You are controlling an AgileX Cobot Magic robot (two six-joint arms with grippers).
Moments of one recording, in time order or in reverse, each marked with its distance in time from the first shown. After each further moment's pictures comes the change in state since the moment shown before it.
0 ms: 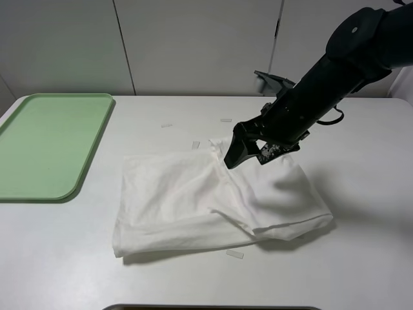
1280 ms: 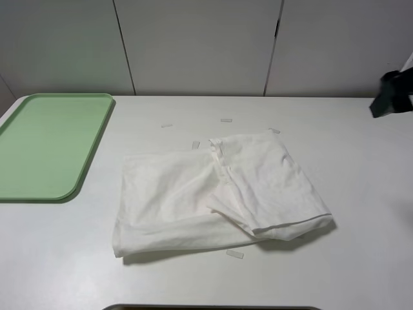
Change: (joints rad) left arm 0.000 0.000 0.000 0.000 0.001 0.000; right arm -0.316 -0.445 0.070 -0.724 -0.004 0.373
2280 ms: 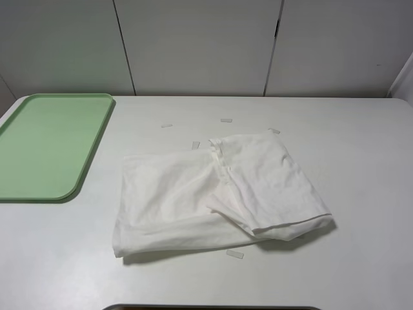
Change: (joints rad) left arm 0.000 0.000 0.000 0.000 0.000 0.000; right arm -0.044 -1.088 0.329 0.050 0.100 0.085
